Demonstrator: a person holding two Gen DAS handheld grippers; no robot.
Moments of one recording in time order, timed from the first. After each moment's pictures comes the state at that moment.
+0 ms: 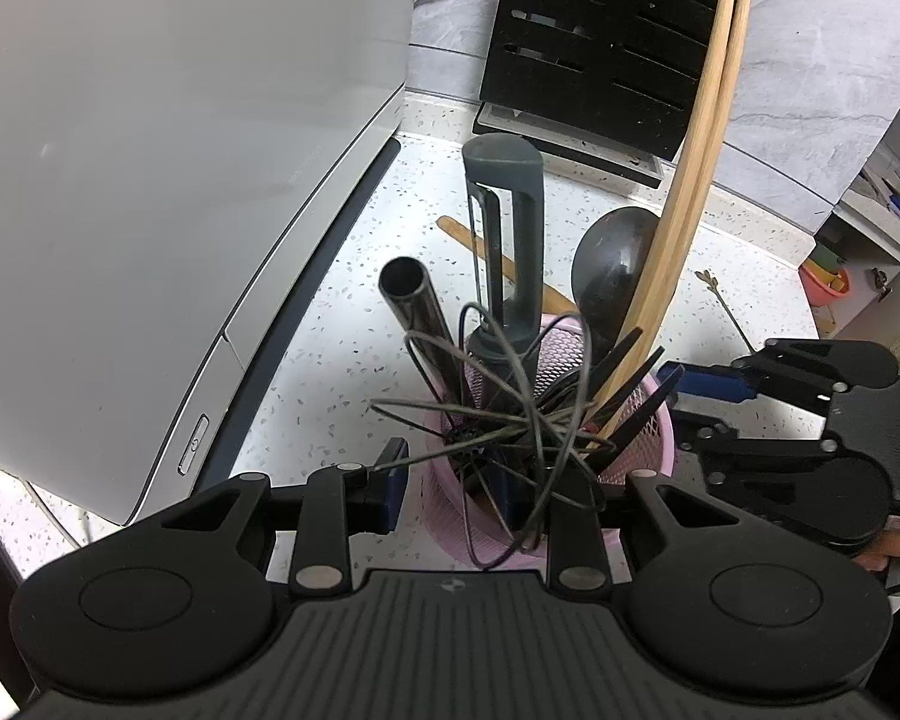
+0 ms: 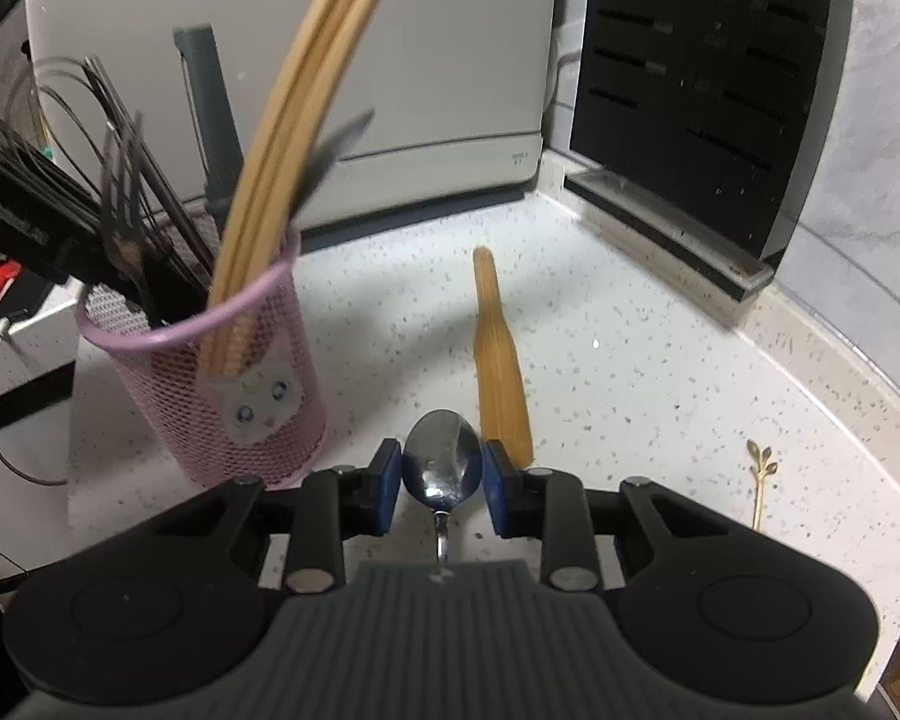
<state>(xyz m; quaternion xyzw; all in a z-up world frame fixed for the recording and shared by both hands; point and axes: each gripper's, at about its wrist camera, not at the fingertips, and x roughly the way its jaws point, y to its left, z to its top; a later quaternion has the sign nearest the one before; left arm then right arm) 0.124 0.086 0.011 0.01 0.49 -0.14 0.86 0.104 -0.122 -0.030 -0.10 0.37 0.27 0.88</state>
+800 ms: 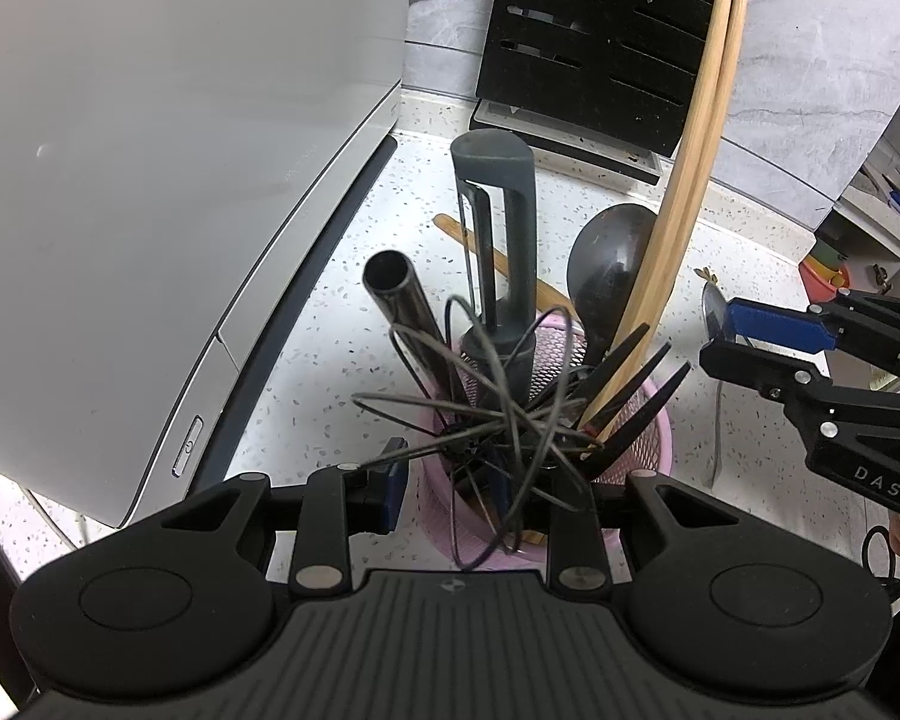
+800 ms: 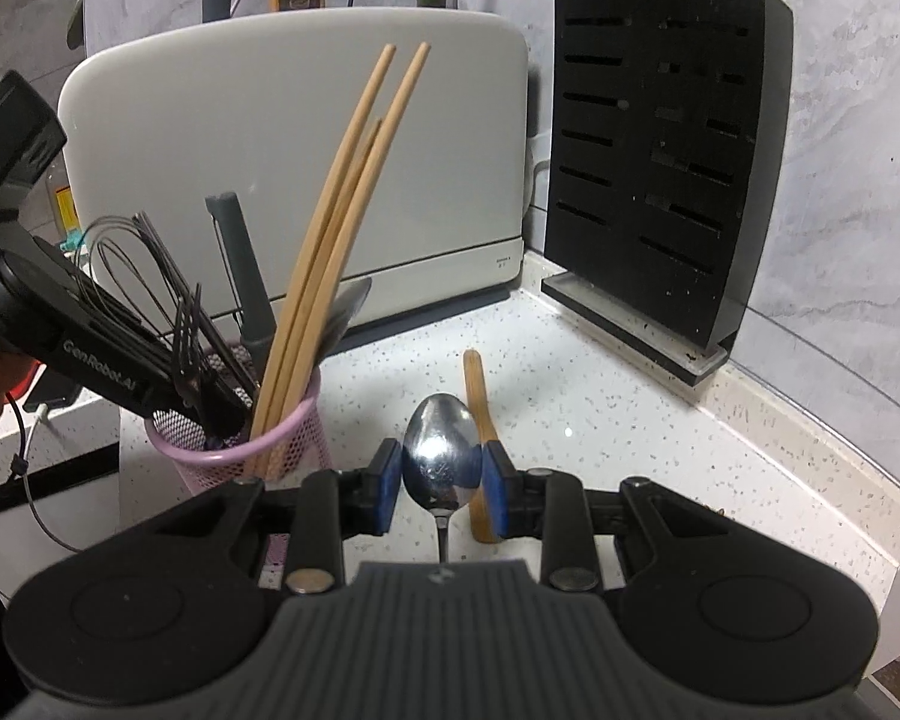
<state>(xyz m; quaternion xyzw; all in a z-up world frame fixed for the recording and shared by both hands) 0.124 0.083 0.010 0.01 0.49 -0.14 0.86 0.082 -0.136 0.017 -0.06 0.30 0.27 0.91</state>
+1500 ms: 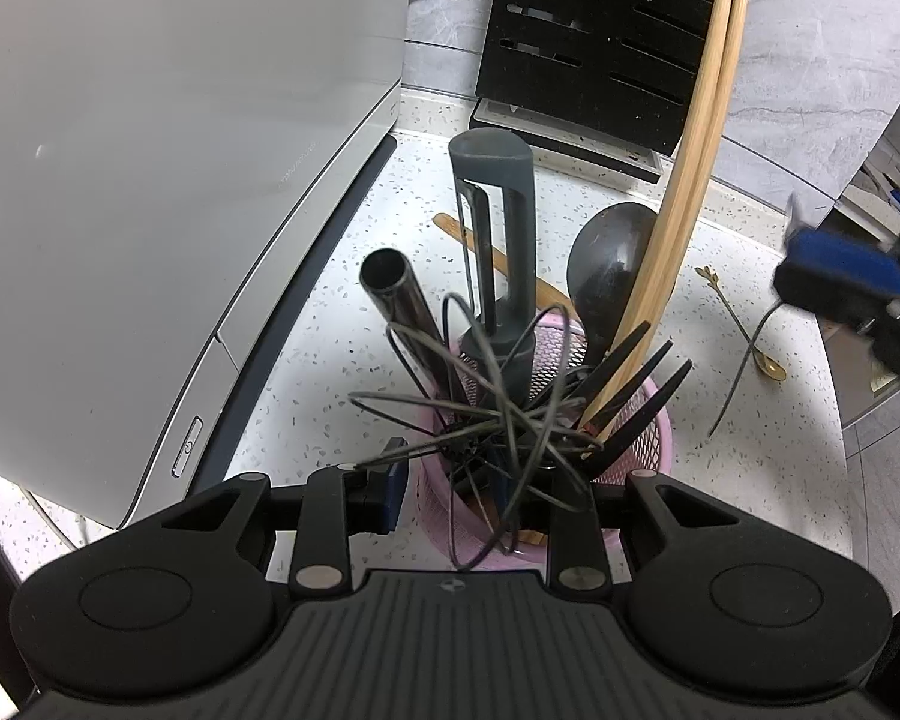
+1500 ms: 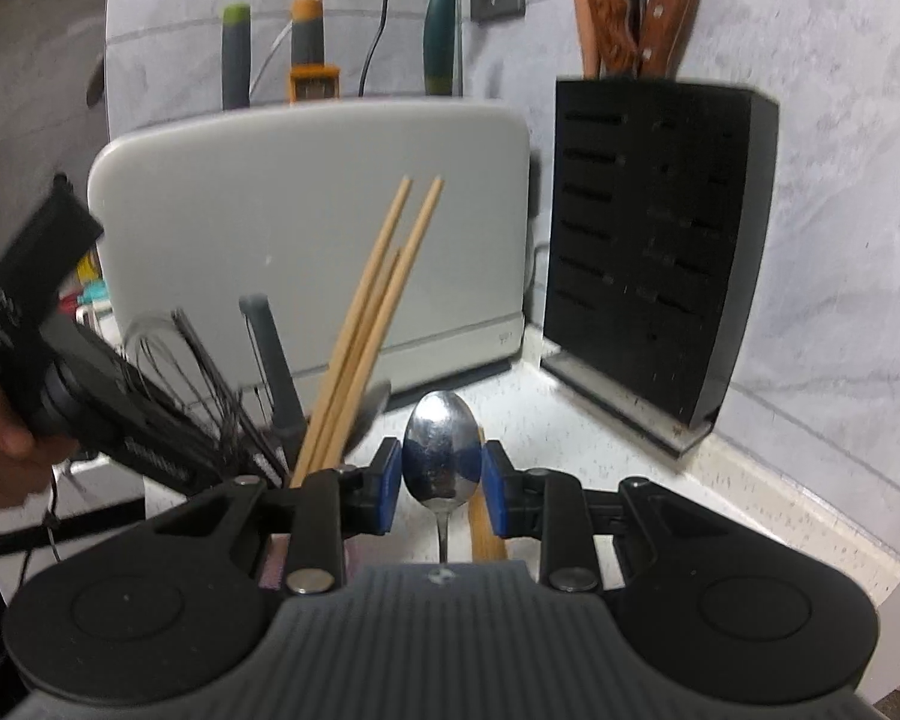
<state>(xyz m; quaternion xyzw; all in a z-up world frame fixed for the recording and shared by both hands) 0.124 0.082 0.009 0.01 0.50 -0.13 0.86 0.069 -0.144 0.057 -0.05 0.25 0.28 0.93</state>
